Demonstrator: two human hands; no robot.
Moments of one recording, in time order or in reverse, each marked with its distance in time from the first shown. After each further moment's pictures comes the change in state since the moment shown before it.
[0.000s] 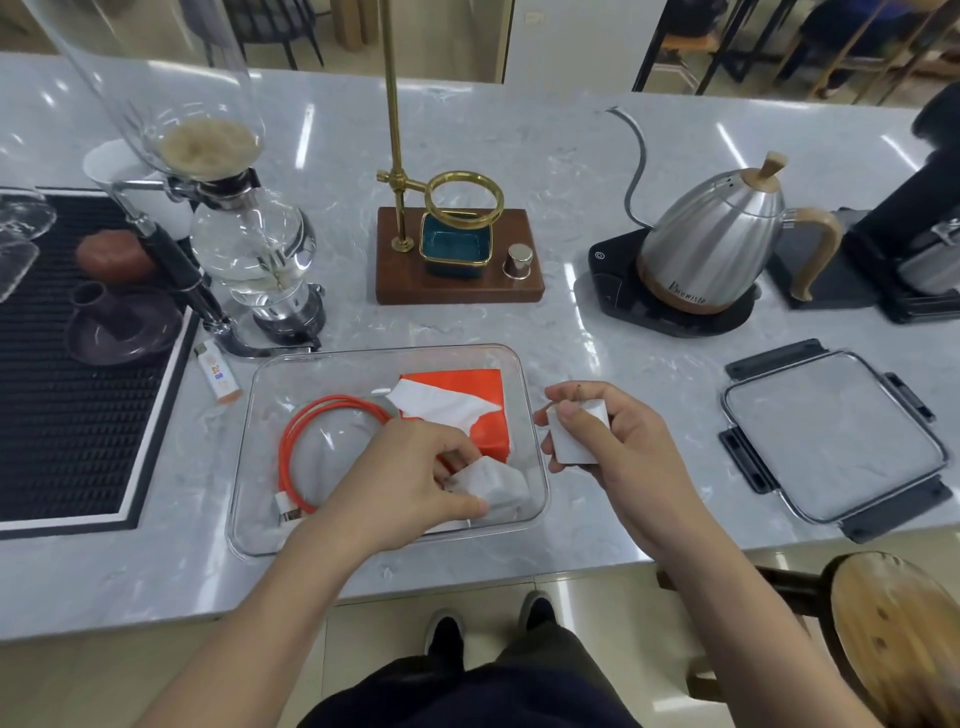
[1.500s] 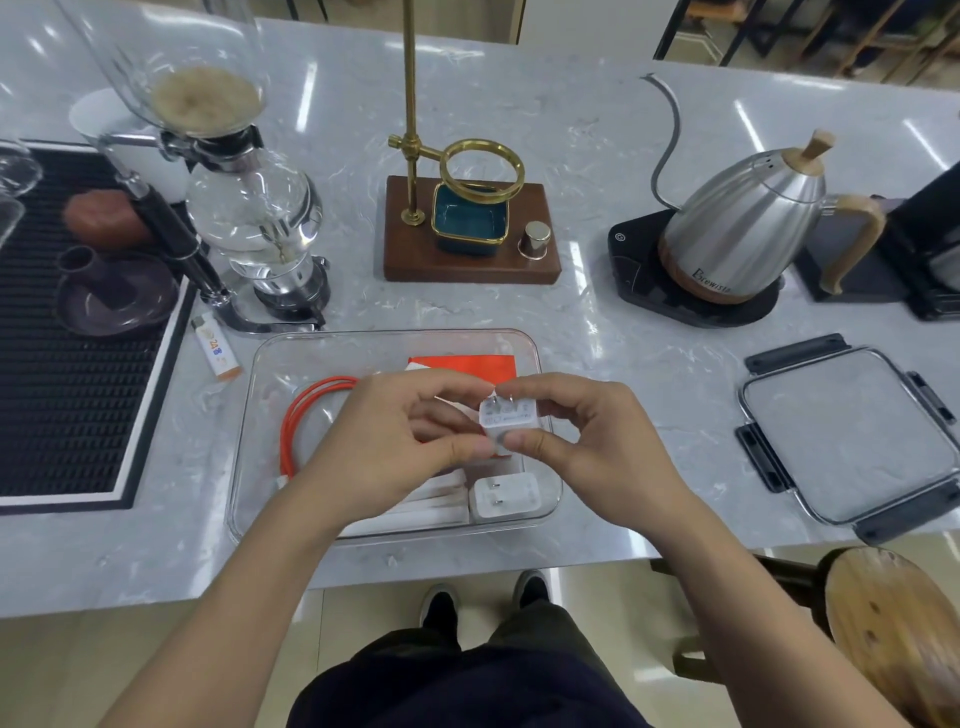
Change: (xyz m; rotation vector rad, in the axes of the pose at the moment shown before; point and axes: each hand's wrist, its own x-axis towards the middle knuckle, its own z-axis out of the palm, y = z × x) left_hand 0.002 -0.001 -0.021 -0.456 0.094 0.135; right_hand 0.015 -0.012 0.025 -0.523 -0.208 -0.232
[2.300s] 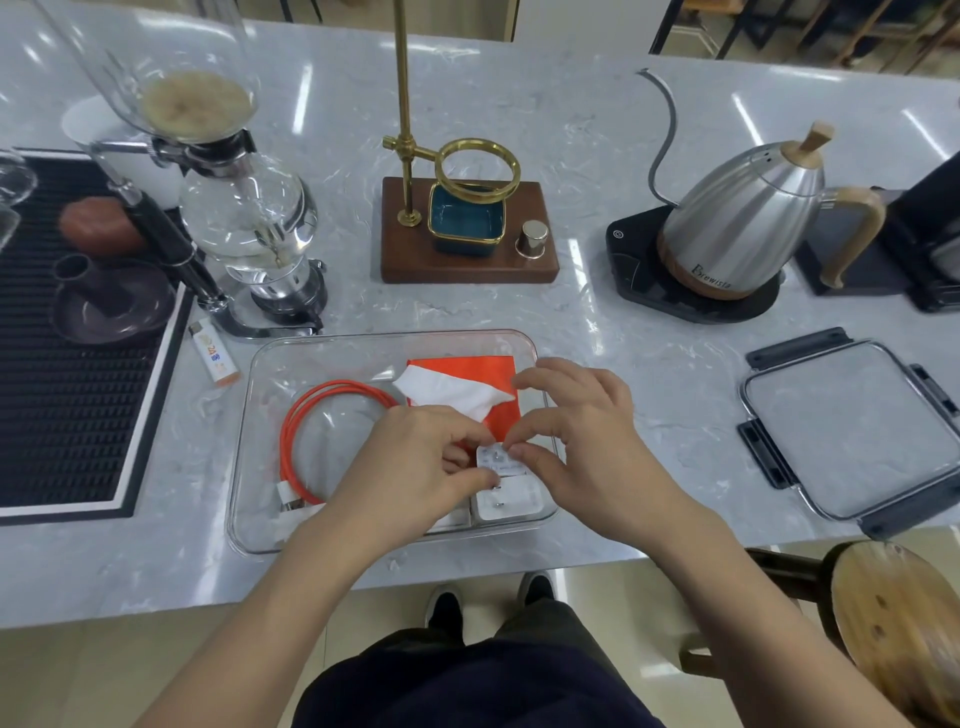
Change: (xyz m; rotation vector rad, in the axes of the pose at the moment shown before) left_hand -0.003 -0.015 0.020 0.437 0.009 -0.004; right_hand -0.003 0.007 0.005 -0.592 -0.050 -0.116
